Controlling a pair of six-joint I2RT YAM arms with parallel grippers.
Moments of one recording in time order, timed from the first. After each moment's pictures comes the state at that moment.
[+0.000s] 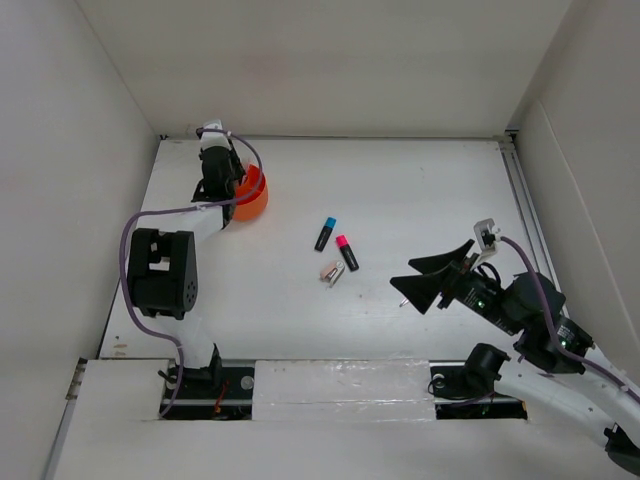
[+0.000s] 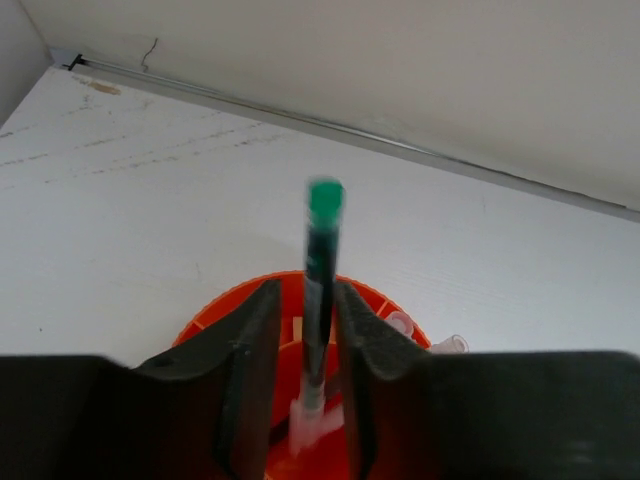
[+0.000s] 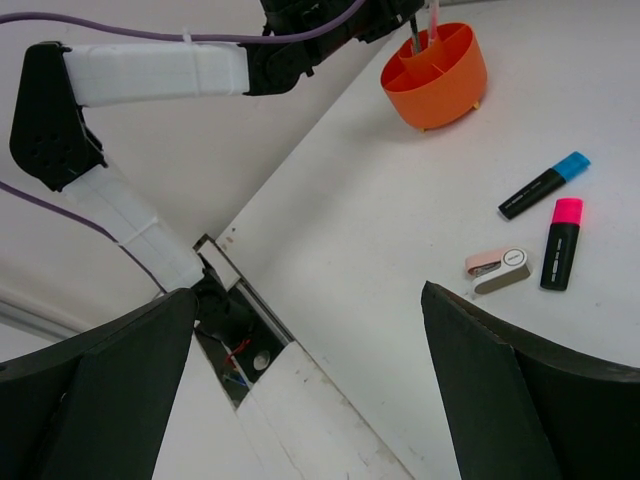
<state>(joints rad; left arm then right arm) -0.11 1.76 1.10 0.46 -0.24 -0.23 0.90 0.40 0.72 -0.29 0.02 0.59</state>
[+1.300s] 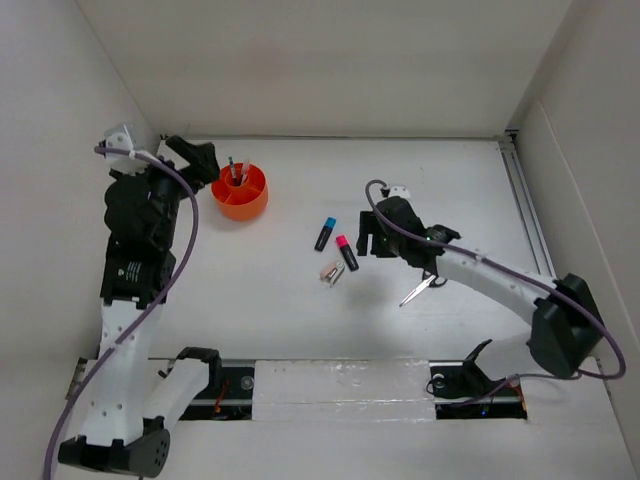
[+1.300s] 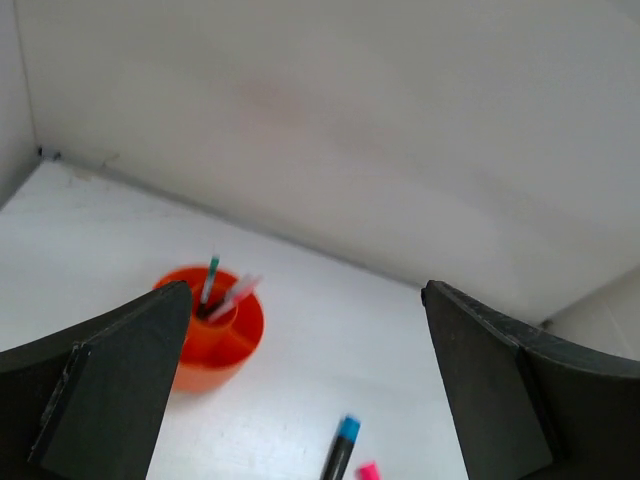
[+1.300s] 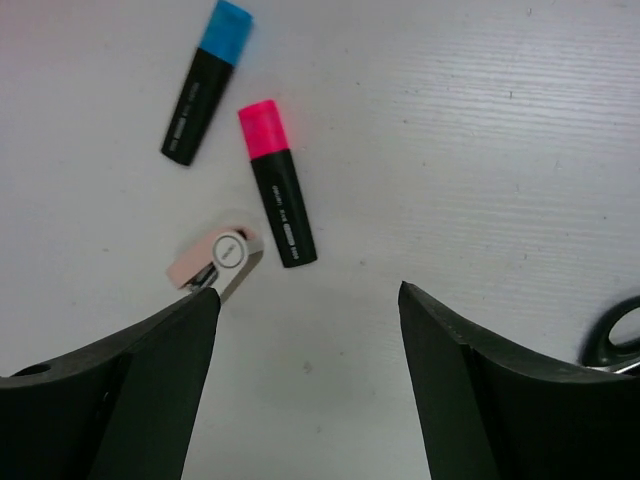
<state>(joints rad) -0.12 0.93 1.28 -0.27 -0.16 -0.47 0.72 1.34 0.99 -0.39 0.27 0.59</state>
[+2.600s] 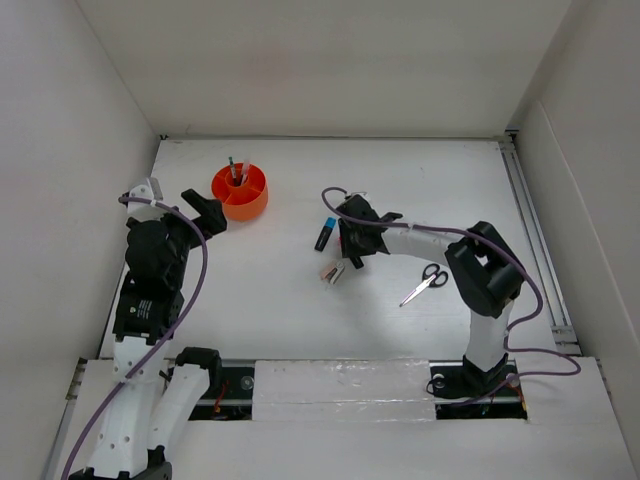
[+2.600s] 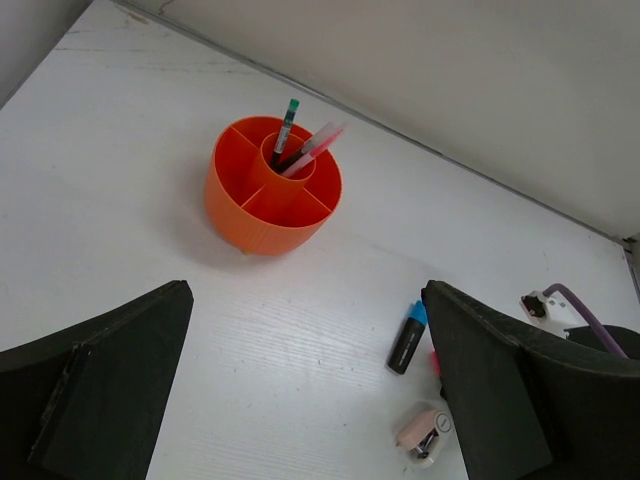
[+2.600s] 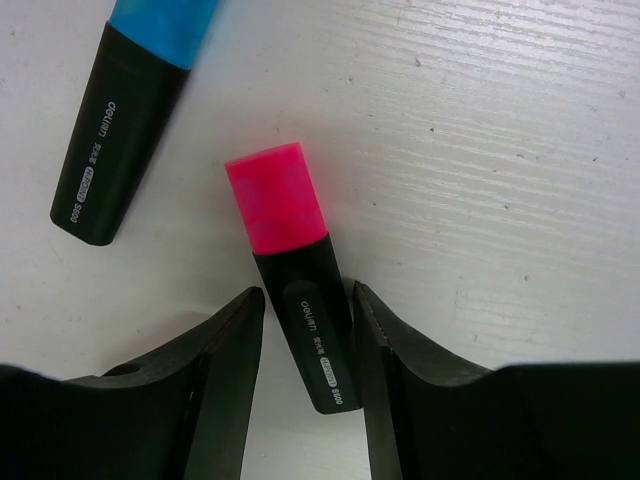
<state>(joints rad) -0.12 0.64 0.89 -0.44 -0.17 -0.47 0.70 1.91 1.23 -0.33 0.18 0.51</state>
